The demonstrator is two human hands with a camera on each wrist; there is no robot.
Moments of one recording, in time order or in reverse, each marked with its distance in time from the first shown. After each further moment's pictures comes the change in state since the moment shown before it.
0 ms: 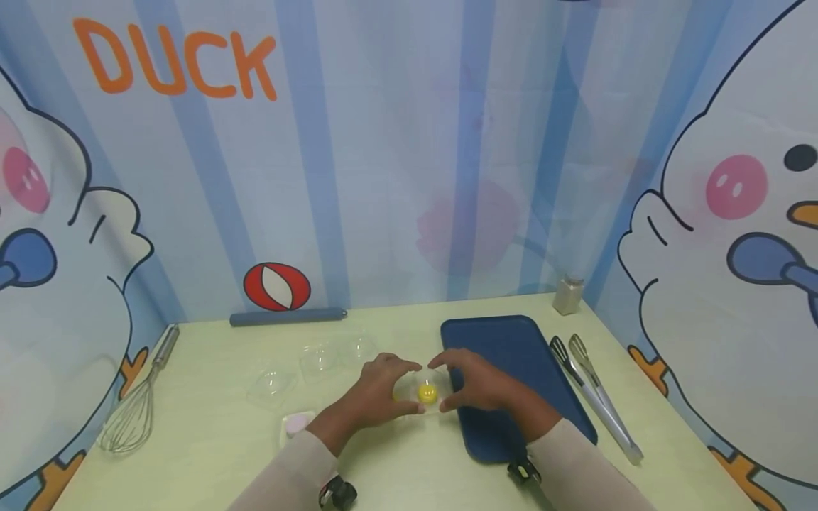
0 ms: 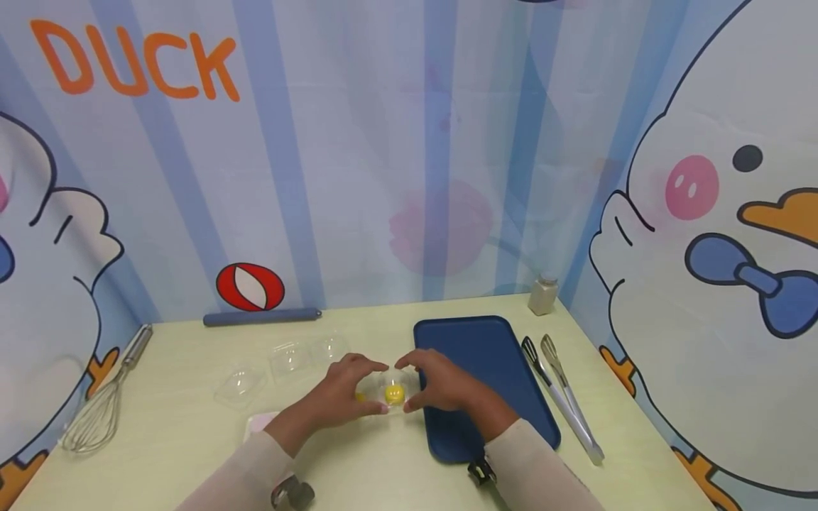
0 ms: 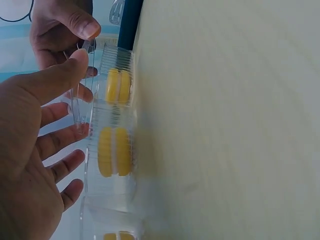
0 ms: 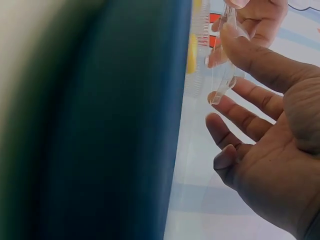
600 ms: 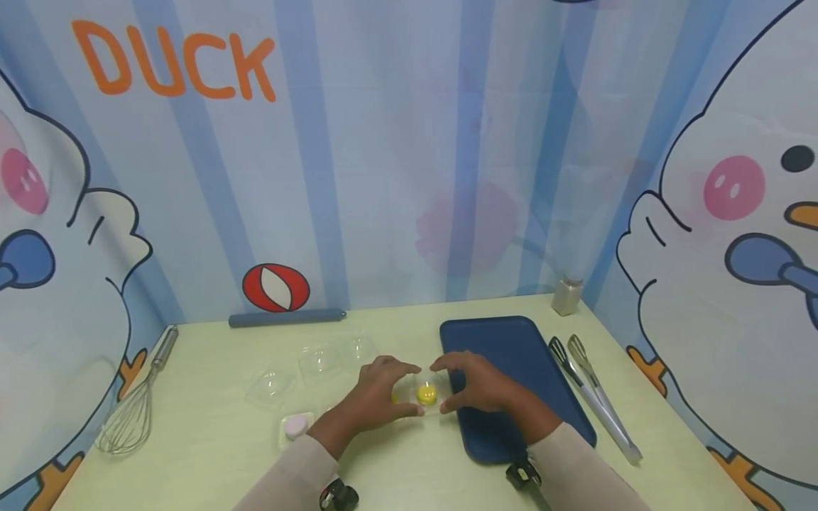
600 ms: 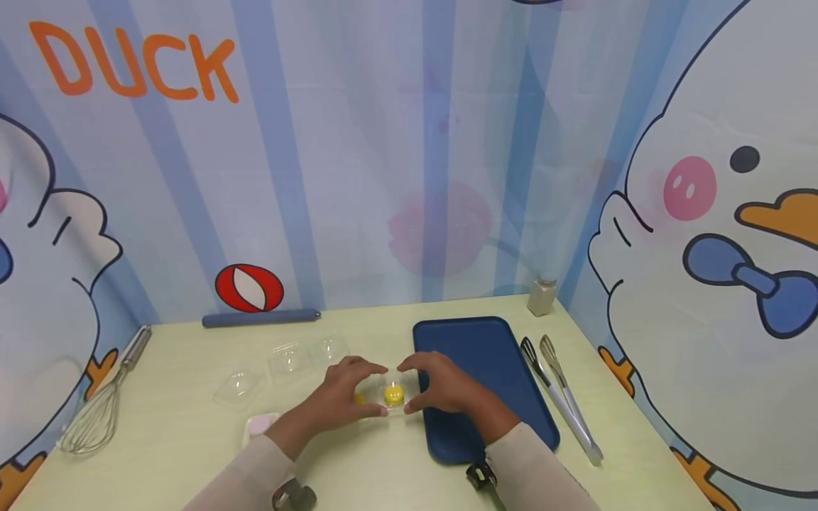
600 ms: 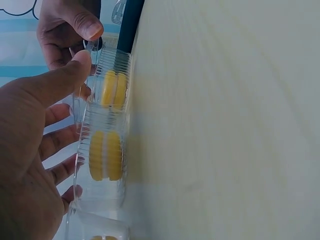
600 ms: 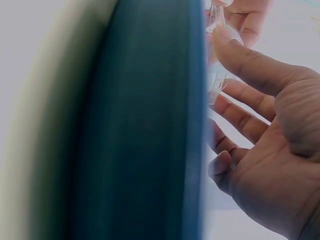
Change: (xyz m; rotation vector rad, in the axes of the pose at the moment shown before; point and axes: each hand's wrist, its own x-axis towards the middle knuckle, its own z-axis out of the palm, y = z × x) left_hand 0.000 -0.007 0.008 -0.020 0.028 -0.003; right_hand -0.001 0.009 0.002 0.020 0.034 -0.008
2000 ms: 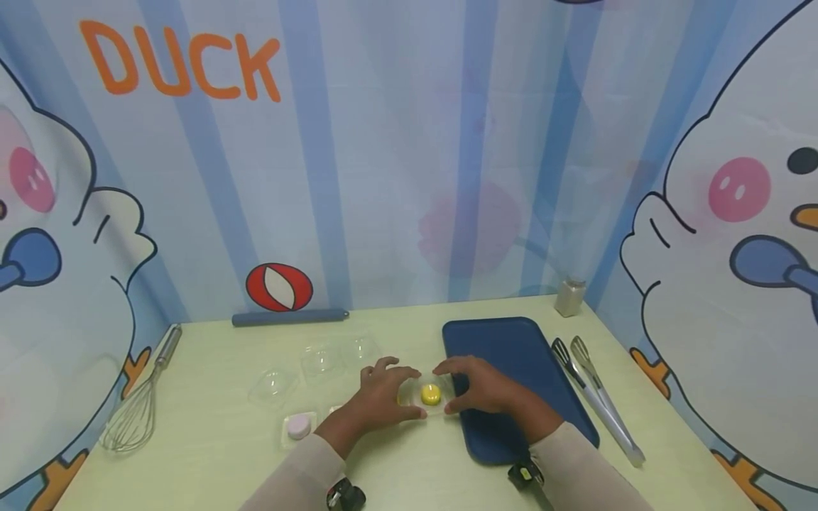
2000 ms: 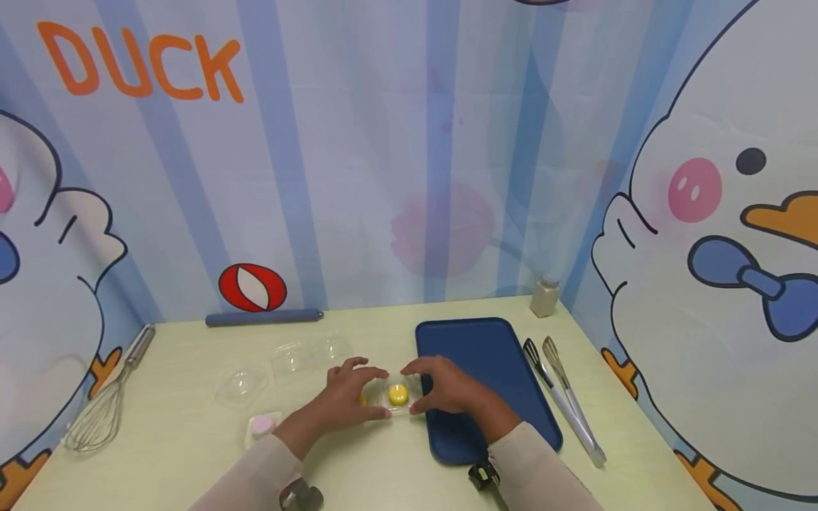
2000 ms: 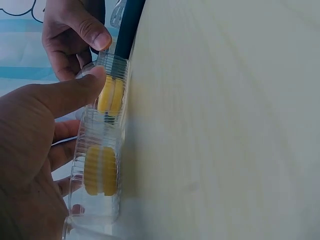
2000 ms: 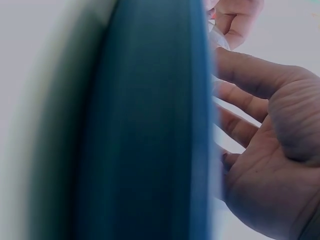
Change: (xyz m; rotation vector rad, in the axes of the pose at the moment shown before) left_hand -0.001 0.004 0.004 0.042 -0.025 -0.090; right_hand 0.004 0.010 0.004 -0.019 -0.038 -0.015
